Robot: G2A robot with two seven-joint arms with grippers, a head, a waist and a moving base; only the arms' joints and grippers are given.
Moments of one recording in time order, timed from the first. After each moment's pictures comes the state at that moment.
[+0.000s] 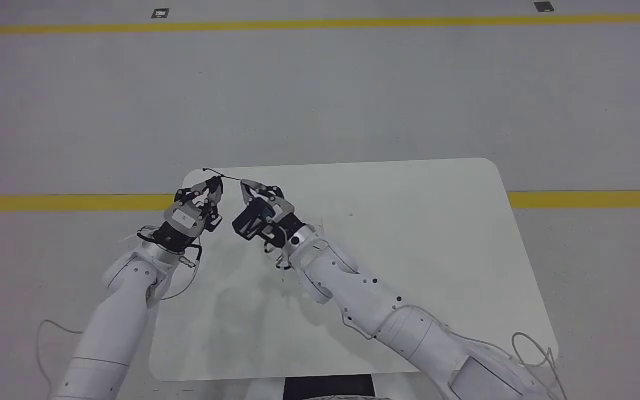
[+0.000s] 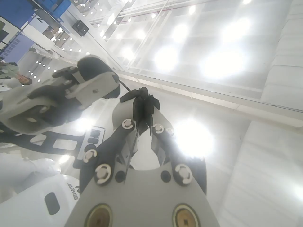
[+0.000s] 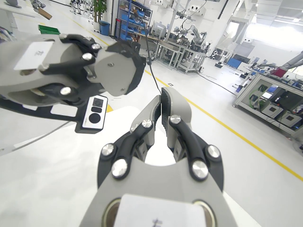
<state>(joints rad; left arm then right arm) 1.52 -1.05 -1.47 -1.53 -1.56 0.34 -0.78 -1.05 -1.54 0.60 -1.27 -1.57 0.19 -0.20</state>
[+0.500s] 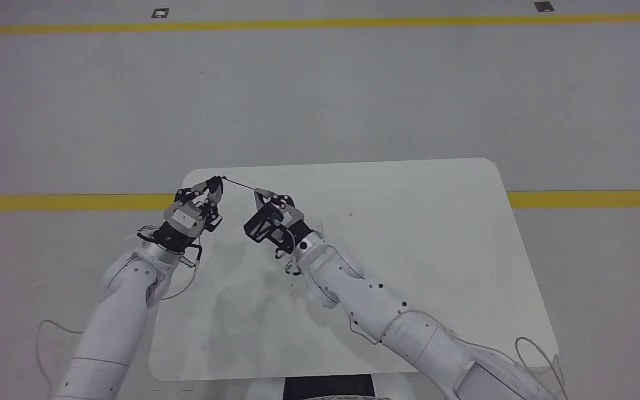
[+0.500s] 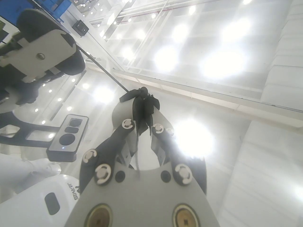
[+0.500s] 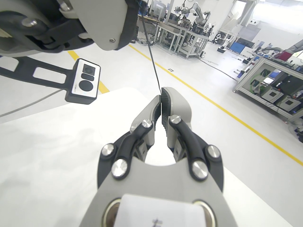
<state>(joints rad) 1.52 -1.05 -1.47 -1.53 -1.56 0.34 -0.78 -1.08 -1.52 0.60 -1.26 -1.57 0.19 -0.15</state>
